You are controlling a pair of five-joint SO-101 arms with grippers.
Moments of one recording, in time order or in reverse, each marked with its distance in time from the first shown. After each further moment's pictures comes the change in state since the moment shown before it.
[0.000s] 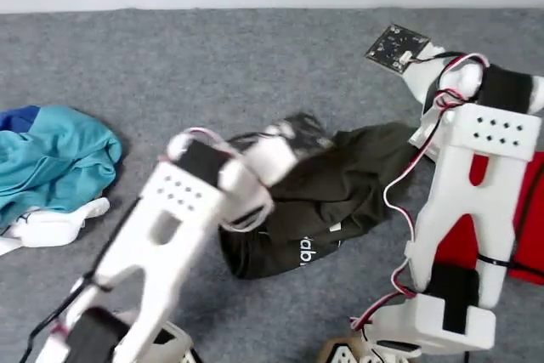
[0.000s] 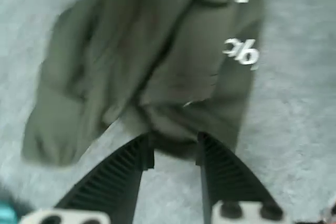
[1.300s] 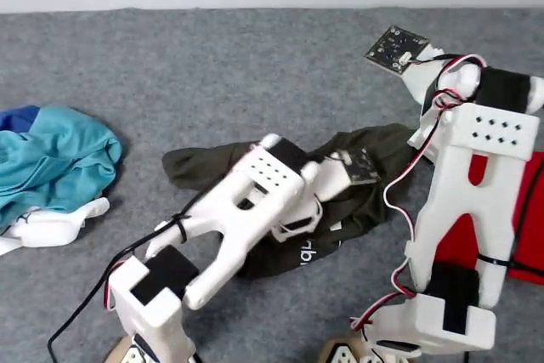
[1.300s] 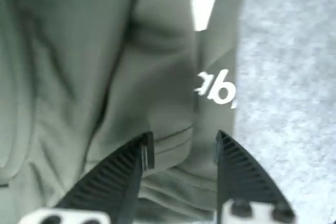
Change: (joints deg) left arm 7.9 28.0 -9.8 -5.4 0.4; right arm 0.0 0.0 0.4 0.0 -0.4
